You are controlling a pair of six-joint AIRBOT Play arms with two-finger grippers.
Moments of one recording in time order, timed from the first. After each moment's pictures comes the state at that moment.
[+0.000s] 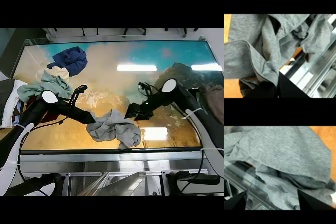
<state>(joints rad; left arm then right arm) -0.23 -1.32 1.03 0.87 -1.27 -1.03 0.26 -1.50 1.23 -0.85 1.37 1.50</state>
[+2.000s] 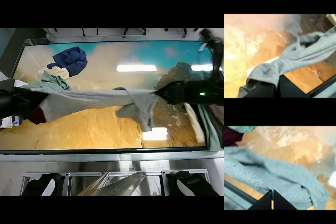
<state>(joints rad) 0.06 -0.71 1.36 0.95 -1.39 -1.24 0.18 -0.88 1.47 -1.07 1.39 1.54</state>
